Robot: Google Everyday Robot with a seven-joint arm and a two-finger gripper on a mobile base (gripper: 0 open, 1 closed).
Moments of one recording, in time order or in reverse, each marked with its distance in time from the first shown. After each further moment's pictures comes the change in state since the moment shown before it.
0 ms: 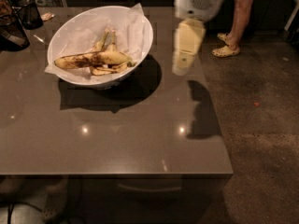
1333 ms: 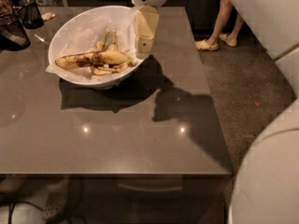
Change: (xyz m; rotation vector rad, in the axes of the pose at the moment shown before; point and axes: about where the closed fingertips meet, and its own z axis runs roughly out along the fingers) arm -0.095 -0.040 0.017 0.031 -0.058 -0.196
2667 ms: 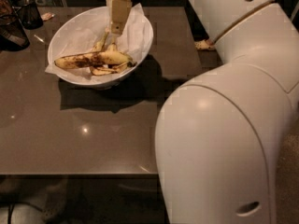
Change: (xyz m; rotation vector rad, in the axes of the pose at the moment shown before) arm -0.062 -0.056 0.014 0.001 -0.099 -0.096
